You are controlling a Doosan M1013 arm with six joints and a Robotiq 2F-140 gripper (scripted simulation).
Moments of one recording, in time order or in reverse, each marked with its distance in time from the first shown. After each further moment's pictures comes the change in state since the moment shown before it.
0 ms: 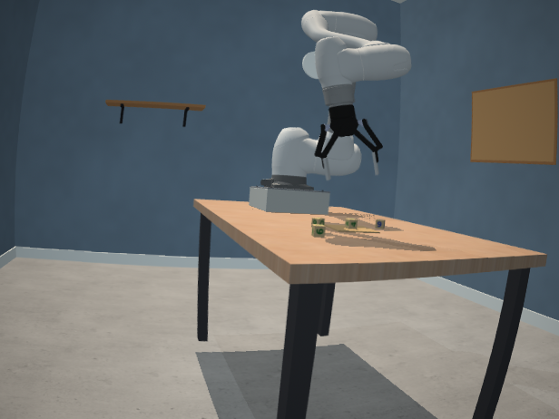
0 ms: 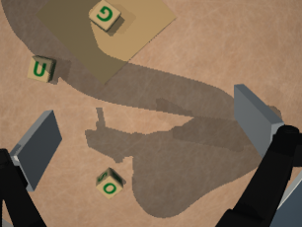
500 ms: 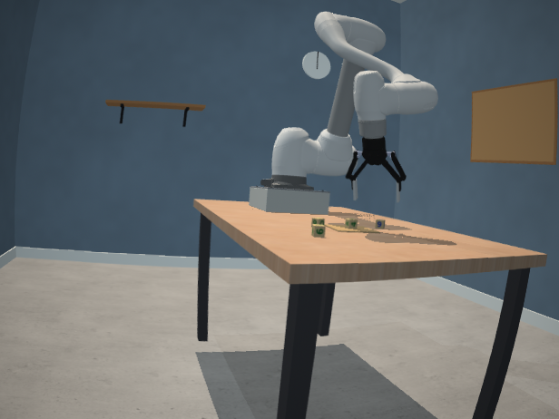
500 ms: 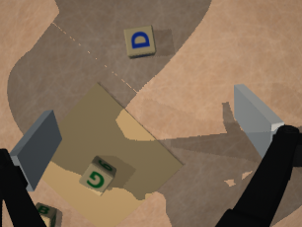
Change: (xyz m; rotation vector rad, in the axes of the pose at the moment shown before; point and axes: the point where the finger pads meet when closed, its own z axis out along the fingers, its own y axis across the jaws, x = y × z) arm 0.152 0.040 0.101 0.116 0.139 0.082
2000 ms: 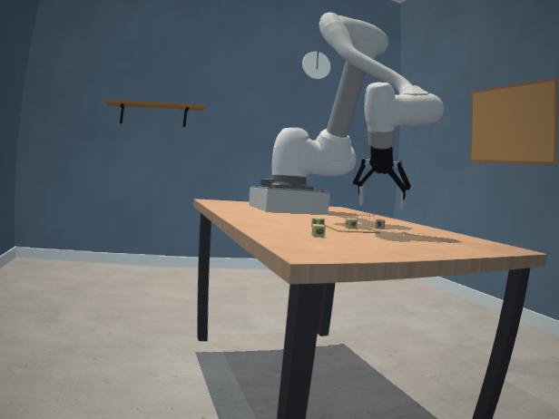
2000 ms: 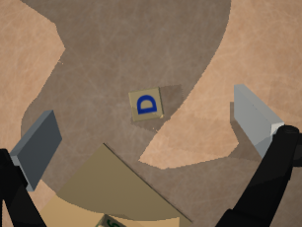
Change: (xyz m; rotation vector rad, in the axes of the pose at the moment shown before) arm 0.053 0.005 0.040 0.054 0.038 0.033
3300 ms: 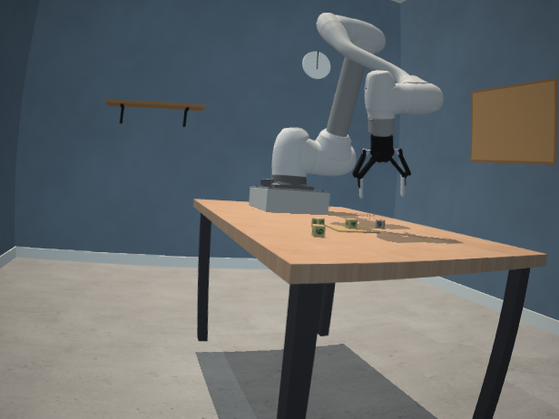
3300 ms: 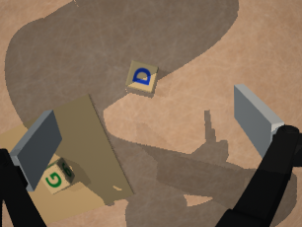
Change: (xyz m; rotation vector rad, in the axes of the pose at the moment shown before) arm -0.011 0.004 -0.041 0.005 -0.040 -0.447
